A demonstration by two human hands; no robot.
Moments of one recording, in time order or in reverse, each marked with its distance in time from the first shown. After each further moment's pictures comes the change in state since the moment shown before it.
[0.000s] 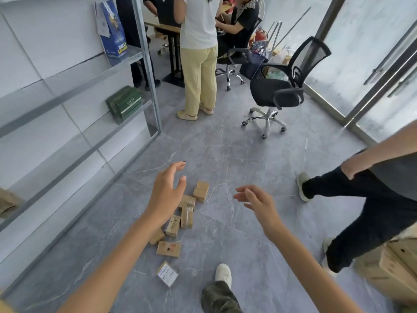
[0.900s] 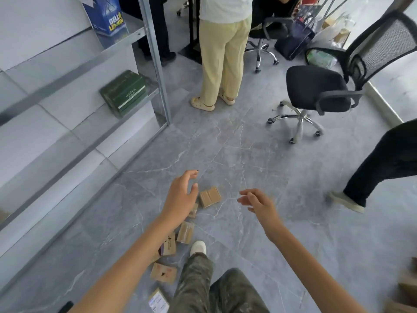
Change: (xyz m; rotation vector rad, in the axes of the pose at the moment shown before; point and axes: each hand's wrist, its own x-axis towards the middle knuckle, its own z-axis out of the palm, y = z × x) left_hand 0.325 -0.088 0.093 -0.016 -0.085 -0.273; right_hand 0.372 -0.001 0.017 -0.077 -0.128 0.250
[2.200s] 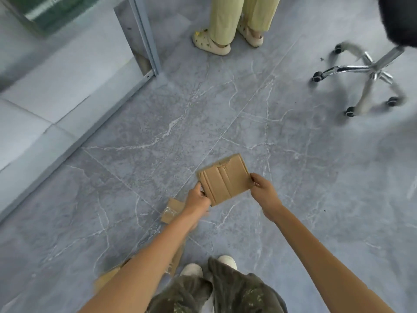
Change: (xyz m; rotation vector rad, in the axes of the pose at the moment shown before) left_hand 0.276 -0.312 0.285 -0.431 -0.249 -0.751; right_hand 0.439 0.272 0.080 -0.234 -0.087 0.235
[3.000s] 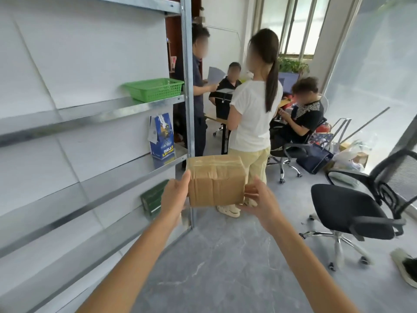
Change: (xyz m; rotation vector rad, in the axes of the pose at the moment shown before) left_hand -0.551 0.370 -0.201 -0.328 0.500 0.717; right_hand -0.461 -0.482 -0.143 0.620 -0.091 -0.569
